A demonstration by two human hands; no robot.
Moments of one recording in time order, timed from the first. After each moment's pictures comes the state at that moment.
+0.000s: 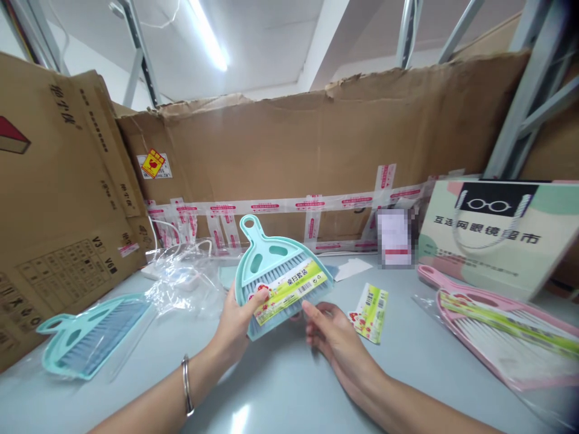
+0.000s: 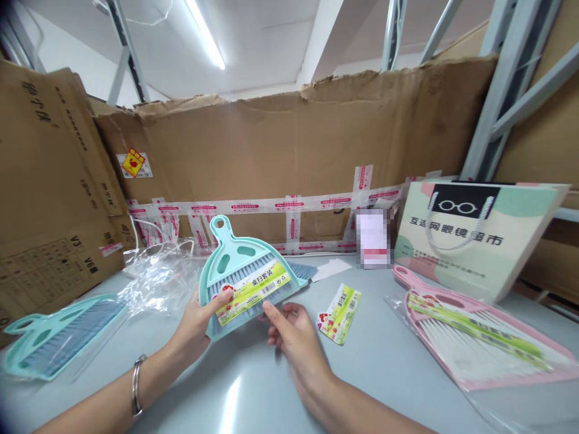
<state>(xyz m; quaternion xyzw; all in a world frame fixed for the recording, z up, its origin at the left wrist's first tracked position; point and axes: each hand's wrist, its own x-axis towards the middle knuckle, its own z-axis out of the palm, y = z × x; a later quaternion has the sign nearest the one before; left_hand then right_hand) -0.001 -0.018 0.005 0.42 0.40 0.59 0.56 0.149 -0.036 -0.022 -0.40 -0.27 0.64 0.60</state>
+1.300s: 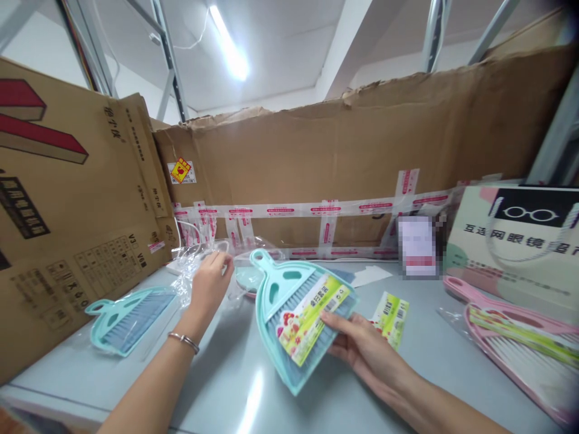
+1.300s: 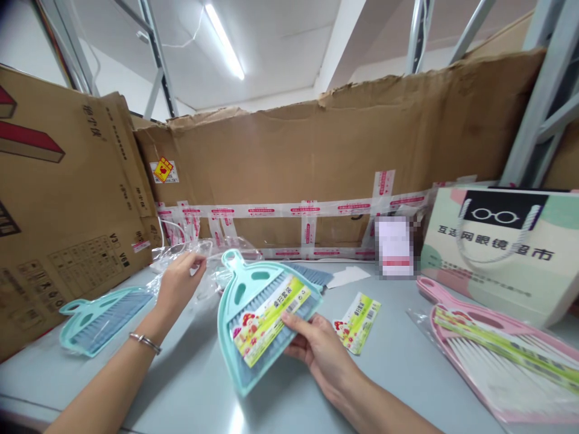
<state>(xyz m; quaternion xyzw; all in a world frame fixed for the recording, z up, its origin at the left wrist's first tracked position) -0.091 0.016 0.036 0.70 0.58 0.36 -0.24 0.171 -0.042 -0.008 -0.36 -0.31 0.72 0.50</state>
